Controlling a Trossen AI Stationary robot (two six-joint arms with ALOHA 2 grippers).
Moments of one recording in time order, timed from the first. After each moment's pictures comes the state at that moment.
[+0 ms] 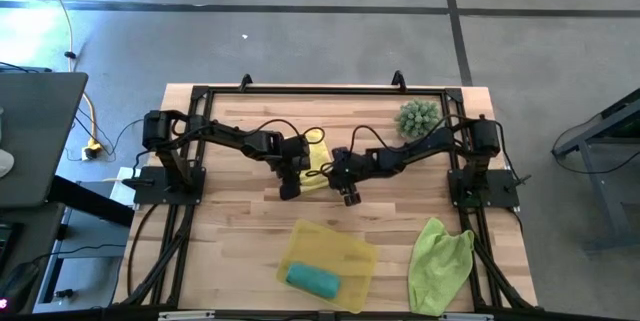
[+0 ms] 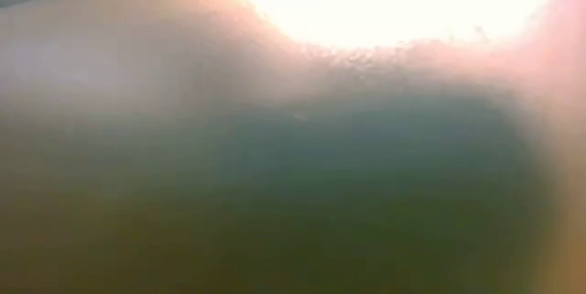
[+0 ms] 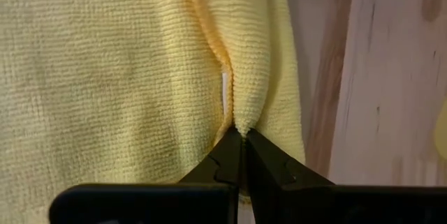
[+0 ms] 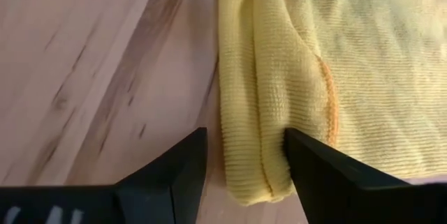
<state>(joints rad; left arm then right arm) 0.28 1.78 0.92 -0.34 0.26 -0.07 -0.06 1.90 0.95 0.04 0.02 -0.42</state>
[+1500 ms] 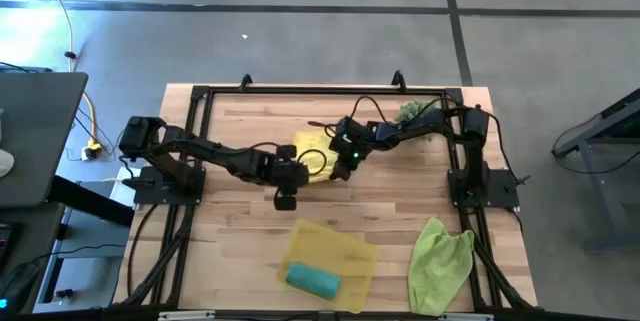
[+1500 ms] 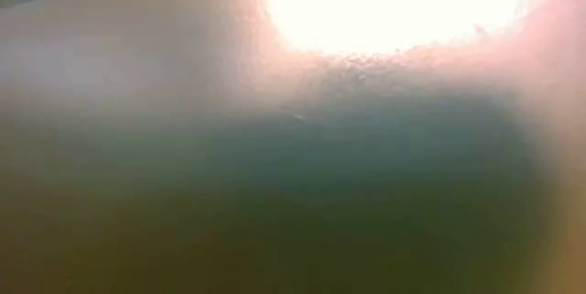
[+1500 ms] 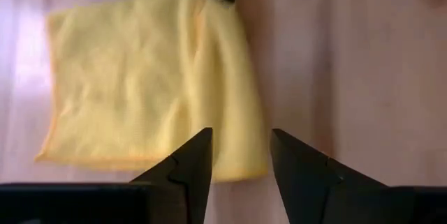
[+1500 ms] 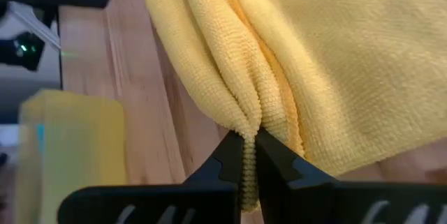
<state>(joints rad) 0.02 1.63 0.98 -0.46 -0.28 0.01 -0.31 1.97 1.00 0.02 -0.65 0.44</state>
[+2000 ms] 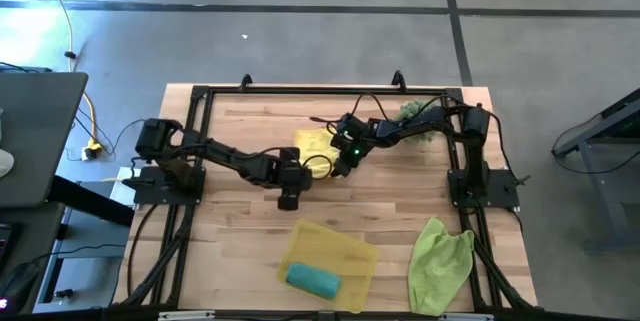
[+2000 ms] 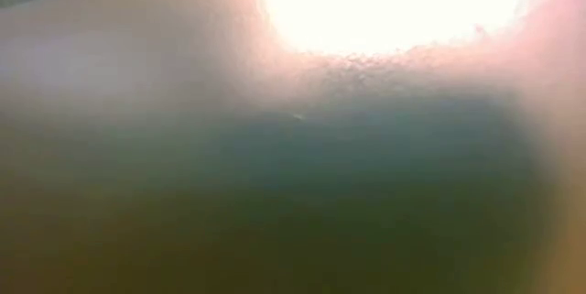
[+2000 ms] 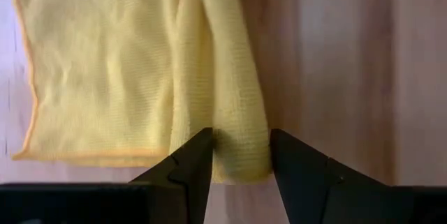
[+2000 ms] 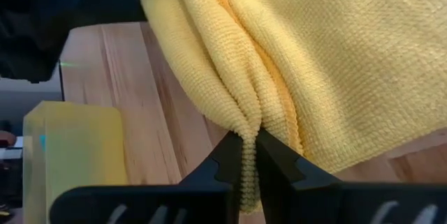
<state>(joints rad) 0.03 1.76 0.97 -0.41 -0.35 0.06 -0.34 1.97 1.01 0.01 -0.65 0.47</state>
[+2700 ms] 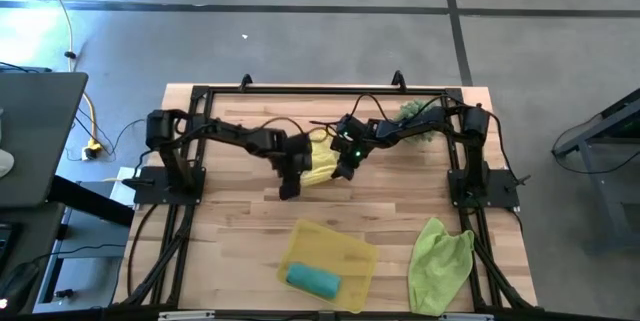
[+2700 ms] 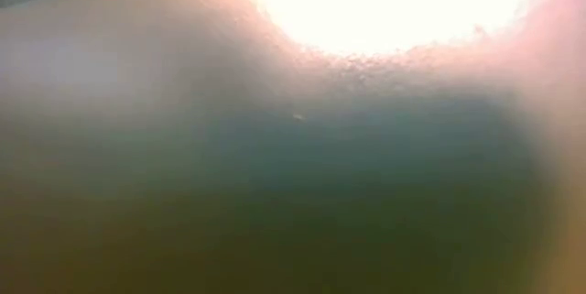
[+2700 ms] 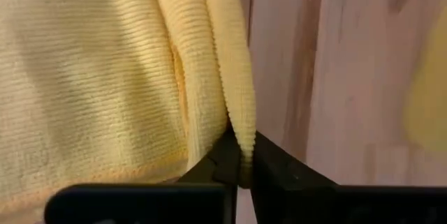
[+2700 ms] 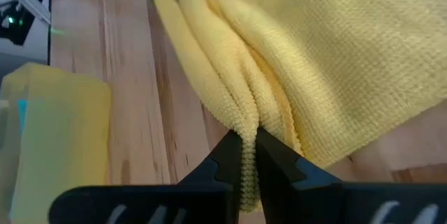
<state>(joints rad) 0.30 1.80 0.98 -0.42 0.35 -0.01 -0.34 1.97 1.01 -0.02 -0.66 0.30</state>
